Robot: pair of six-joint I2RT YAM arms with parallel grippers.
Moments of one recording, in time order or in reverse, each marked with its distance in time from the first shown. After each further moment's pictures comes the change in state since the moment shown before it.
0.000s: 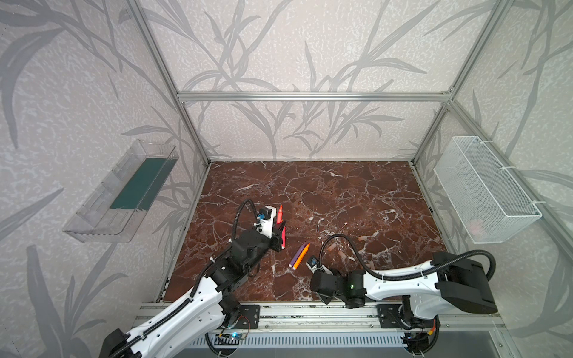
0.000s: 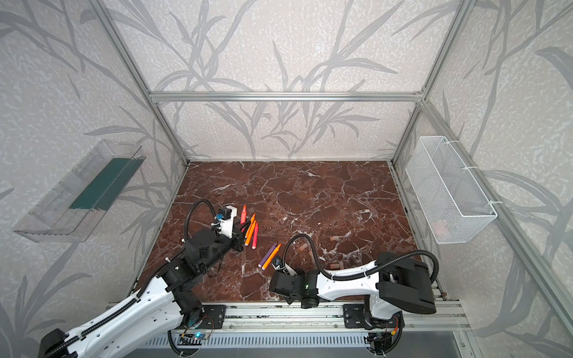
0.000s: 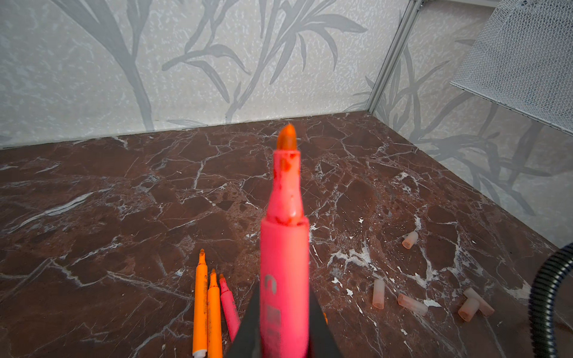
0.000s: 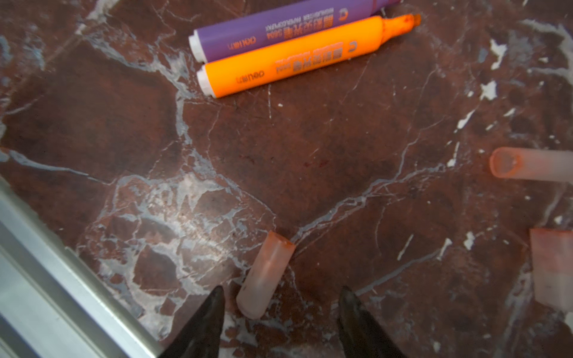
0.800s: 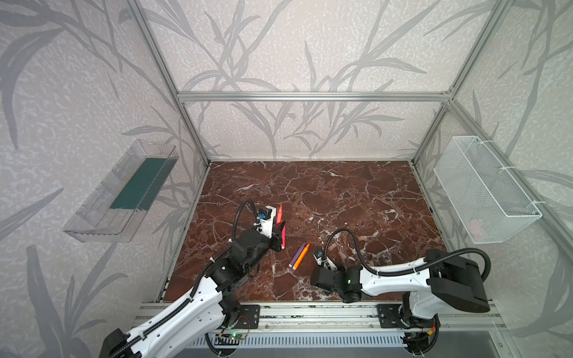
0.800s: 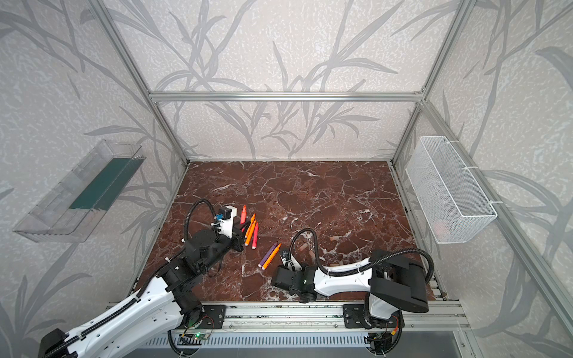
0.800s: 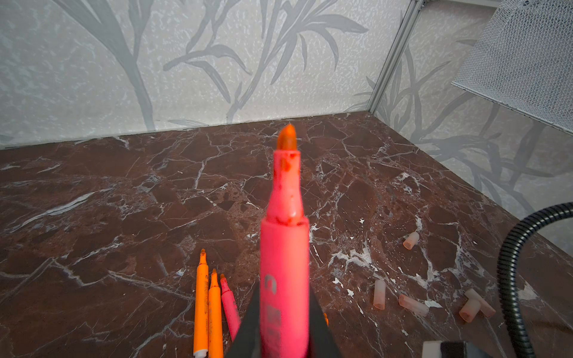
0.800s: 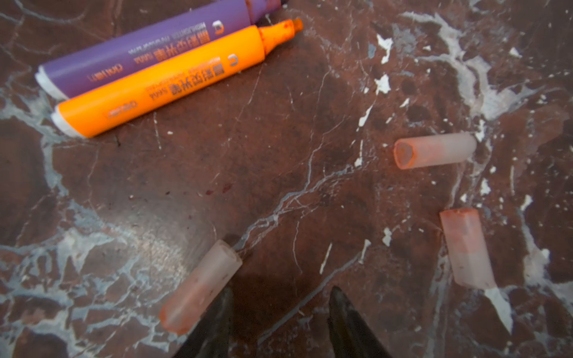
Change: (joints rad) left arm 0.000 0.000 0.000 0.000 -0.003 -0.001; right arm -0.074 0.035 0.000 -0.008 0.109 0.082
